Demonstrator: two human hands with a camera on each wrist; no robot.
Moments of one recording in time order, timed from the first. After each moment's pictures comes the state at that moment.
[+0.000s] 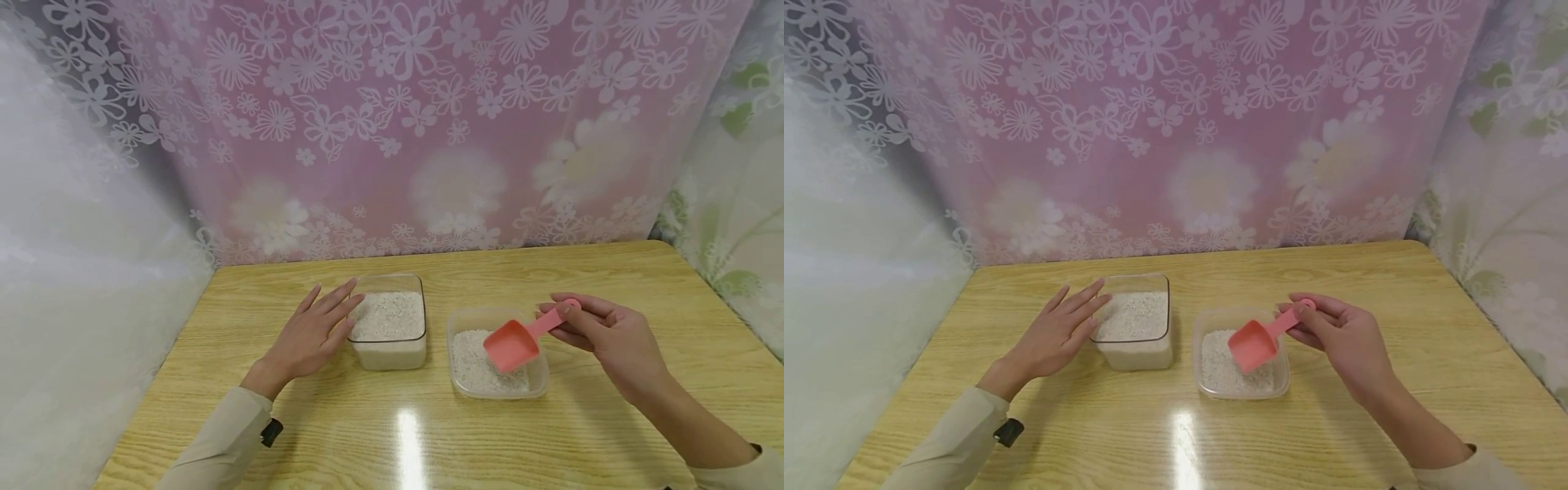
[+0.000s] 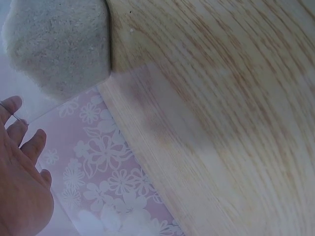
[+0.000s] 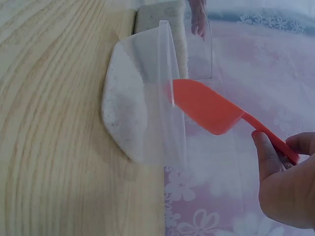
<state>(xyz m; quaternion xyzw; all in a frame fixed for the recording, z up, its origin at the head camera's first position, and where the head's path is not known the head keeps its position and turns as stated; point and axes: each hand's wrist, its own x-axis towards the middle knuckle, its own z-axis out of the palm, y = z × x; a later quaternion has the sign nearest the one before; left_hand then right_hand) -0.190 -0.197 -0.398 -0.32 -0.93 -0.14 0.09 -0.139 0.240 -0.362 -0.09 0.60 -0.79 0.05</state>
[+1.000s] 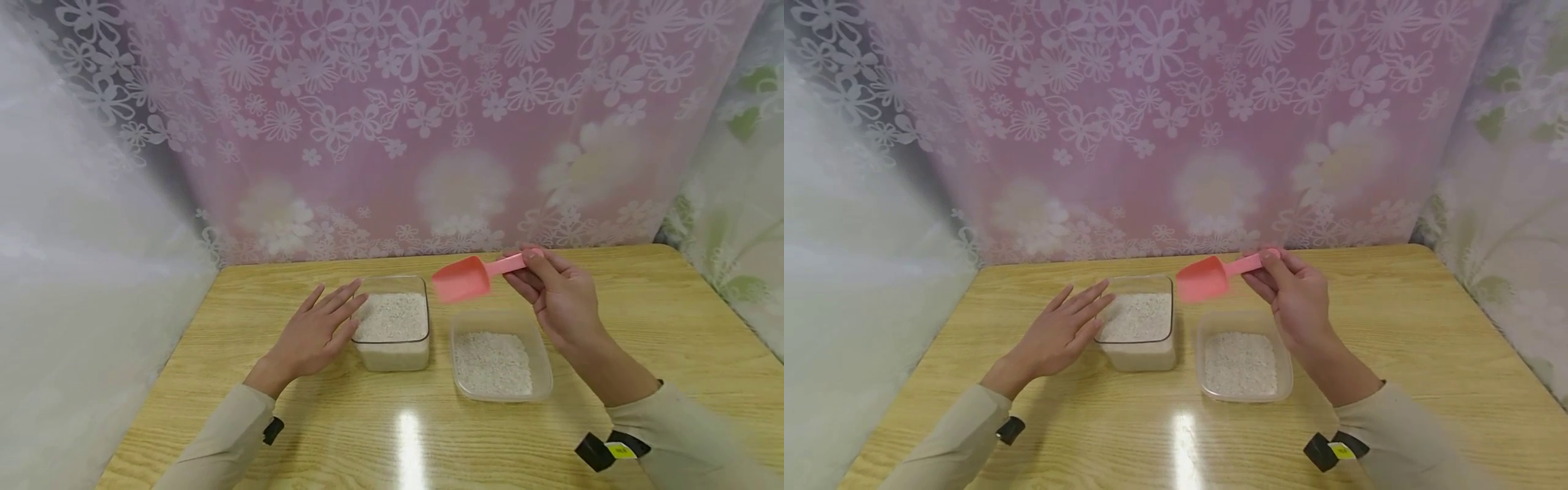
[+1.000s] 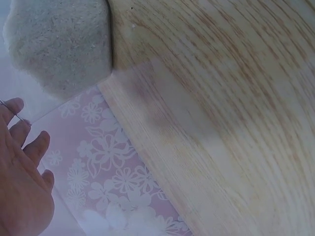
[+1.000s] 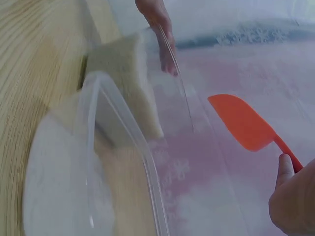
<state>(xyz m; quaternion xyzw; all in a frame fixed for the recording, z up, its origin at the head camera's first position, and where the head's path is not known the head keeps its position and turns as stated) -0.189 -0.197 -0.394 -0.33 -0.93 -0.11 0.11 -0.182 0.175 -0.335 -0.10 0.36 -0.93 0.01</state>
